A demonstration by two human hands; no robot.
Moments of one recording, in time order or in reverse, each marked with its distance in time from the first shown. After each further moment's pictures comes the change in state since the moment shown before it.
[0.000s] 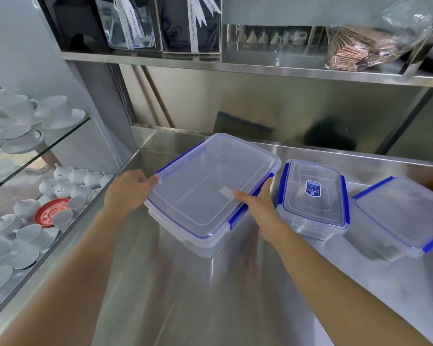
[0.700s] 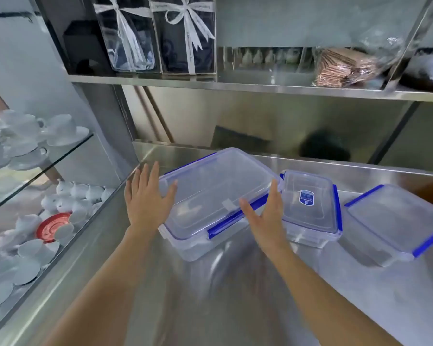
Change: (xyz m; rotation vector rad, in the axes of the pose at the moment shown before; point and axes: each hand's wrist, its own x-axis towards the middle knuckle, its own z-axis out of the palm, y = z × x) left_hand -0.029 0.032 0.026 0.010 0.282 0.200; right_hand -0.031 0.005 -0.012 -0.324 0.178 -0.335
